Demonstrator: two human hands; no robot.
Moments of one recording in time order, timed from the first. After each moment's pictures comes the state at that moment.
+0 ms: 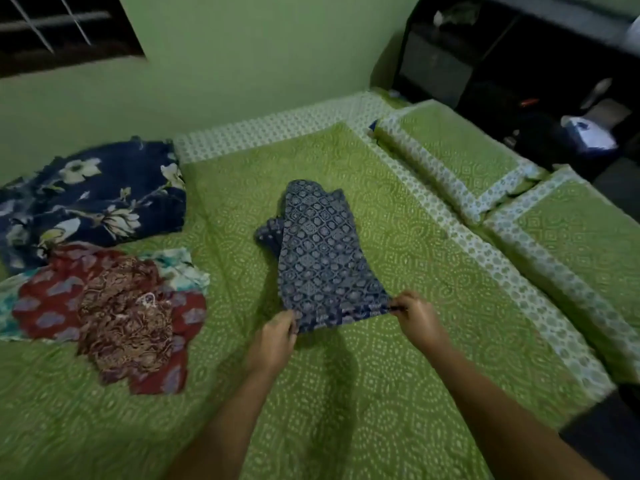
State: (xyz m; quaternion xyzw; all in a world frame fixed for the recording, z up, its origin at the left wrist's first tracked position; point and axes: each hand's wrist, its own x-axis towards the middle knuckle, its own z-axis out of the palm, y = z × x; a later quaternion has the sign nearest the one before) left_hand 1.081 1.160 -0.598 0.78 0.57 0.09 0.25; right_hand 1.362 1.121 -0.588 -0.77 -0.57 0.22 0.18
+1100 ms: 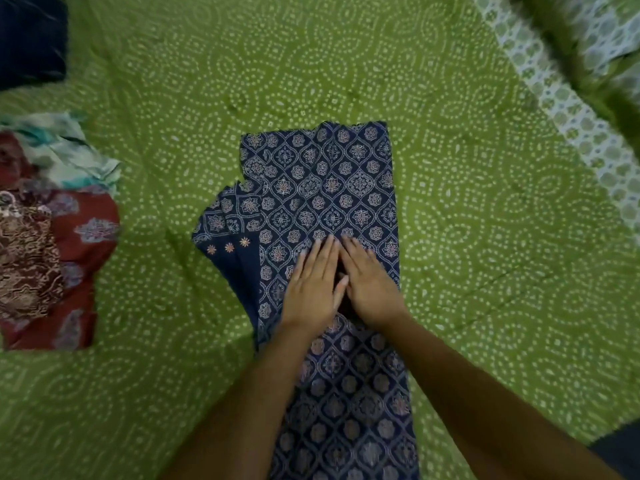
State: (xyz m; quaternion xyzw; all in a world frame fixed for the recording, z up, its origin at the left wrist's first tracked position) left_hand 1.177 1.170 -0.849 0.83 0.51 -0.07 0.20; right_hand 1.319 1.145 -0.853 -0.67 -0.70 0.25 0.00
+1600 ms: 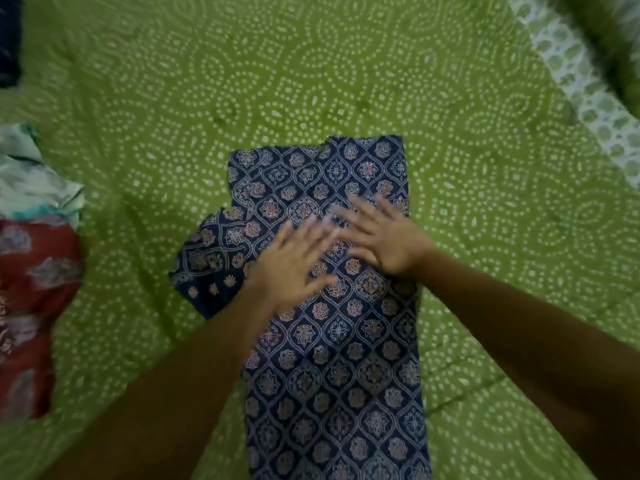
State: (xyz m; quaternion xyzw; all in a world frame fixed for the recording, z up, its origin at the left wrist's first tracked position) left_hand 1.161 1.299 -0.870 0.92 0.35 -0.15 0.11; right_hand 1.386 1.291 -0.872 -0.46 -0.87 0.11 -0.15
